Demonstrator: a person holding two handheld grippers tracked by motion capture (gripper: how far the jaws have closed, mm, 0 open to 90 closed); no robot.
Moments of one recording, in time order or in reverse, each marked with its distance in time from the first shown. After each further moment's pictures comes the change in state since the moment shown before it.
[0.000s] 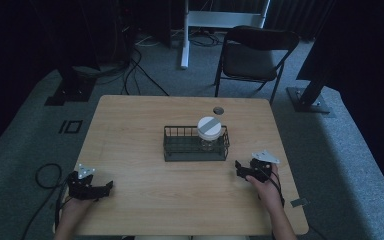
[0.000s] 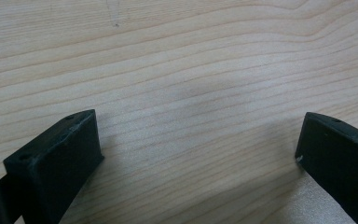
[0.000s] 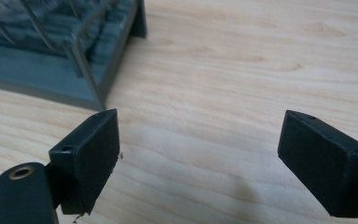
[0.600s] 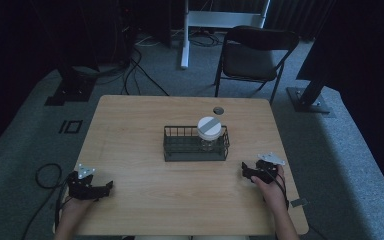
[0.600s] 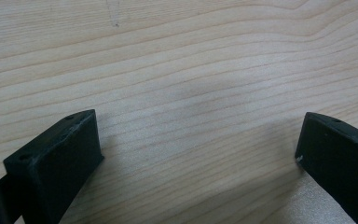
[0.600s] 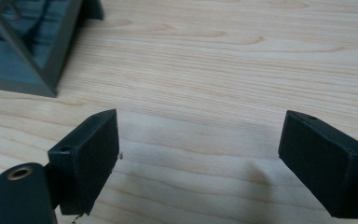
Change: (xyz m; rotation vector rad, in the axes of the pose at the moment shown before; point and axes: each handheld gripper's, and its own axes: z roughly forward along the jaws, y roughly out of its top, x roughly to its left) left arm 0.000 0.000 0.000 0.000 0.000 0.000; right arm -0.017 -0.009 -0.001 0.031 -0.059 0.058
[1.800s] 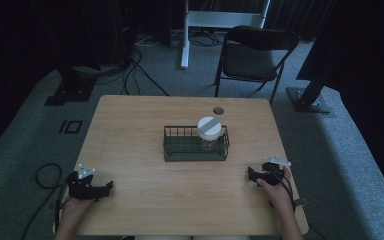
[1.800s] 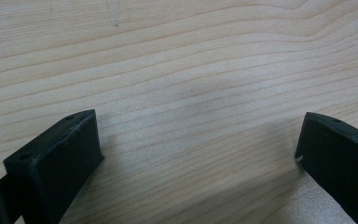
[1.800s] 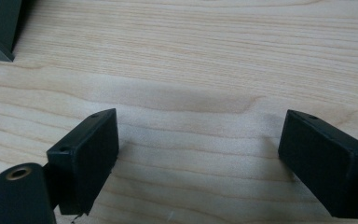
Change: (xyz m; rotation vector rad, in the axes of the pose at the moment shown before) left arm 0.000 0.000 0.000 0.000 0.000 0.001; right arm -0.019 -0.010 -0.005 0.101 -0.024 0.029
